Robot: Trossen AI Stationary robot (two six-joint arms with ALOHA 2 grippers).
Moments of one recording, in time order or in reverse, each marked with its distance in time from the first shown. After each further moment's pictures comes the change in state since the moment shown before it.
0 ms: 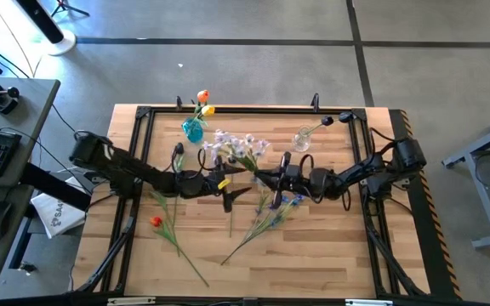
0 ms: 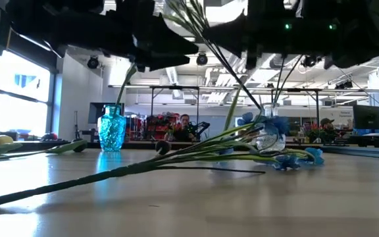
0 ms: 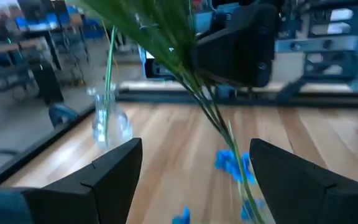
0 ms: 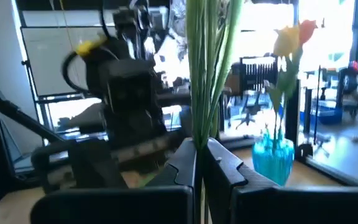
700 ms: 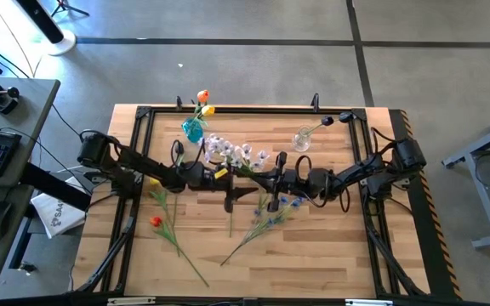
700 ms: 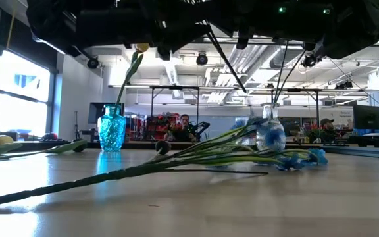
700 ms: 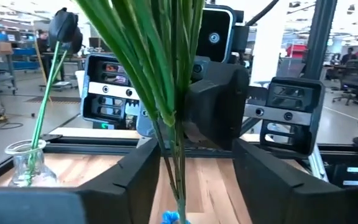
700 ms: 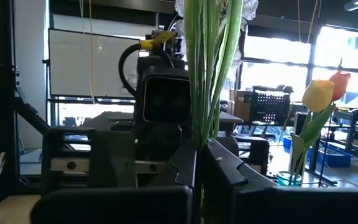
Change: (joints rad) left arm 0.080 0.062 0.069 0.185 0.338 -0.061; right arm 0.021 0.004 0.085 -0.001 -0.059 -0.156
